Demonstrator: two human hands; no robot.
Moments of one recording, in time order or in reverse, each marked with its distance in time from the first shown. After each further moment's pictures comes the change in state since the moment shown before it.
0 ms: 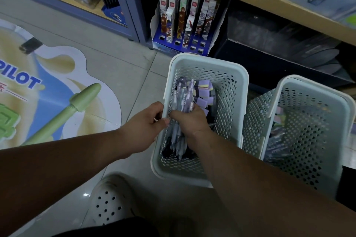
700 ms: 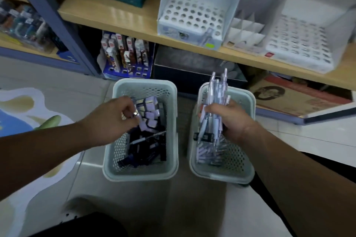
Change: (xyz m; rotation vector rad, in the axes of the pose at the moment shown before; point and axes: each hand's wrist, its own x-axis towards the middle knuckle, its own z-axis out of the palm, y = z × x) left_hand -0.029 0.115 0.007 0.453 0.090 0.309; right_hand -0.101 -0.100 -0.228 0.152 0.056 -0.106
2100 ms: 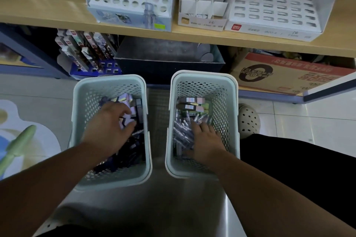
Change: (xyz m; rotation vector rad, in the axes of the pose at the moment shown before) left_hand 0.033 0.029 0.094 0.171 0.239 0.024; right_hand 0.041 0.136 -0.064 -1.479 -0.115 -0.065
